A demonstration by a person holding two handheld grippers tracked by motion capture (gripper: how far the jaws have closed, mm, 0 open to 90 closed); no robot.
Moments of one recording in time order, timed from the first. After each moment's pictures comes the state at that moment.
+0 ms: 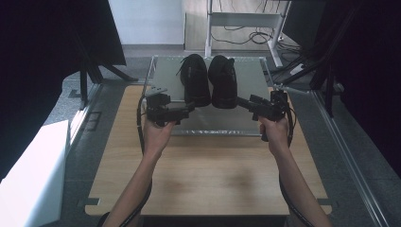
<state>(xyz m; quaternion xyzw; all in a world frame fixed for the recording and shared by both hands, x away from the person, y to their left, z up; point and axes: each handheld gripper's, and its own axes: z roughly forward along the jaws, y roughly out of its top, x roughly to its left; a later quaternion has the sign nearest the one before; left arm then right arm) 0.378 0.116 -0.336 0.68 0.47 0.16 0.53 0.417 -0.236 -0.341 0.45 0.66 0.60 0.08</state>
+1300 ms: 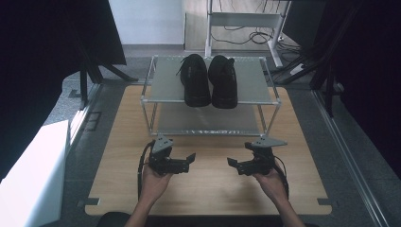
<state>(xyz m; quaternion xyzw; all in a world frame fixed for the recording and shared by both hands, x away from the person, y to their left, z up) 0.287 0.111 -0.436 0.75 0.43 0.16 0.48 0.317 -0.218 -0.444 0.37 0.79 0.48 0.12</state>
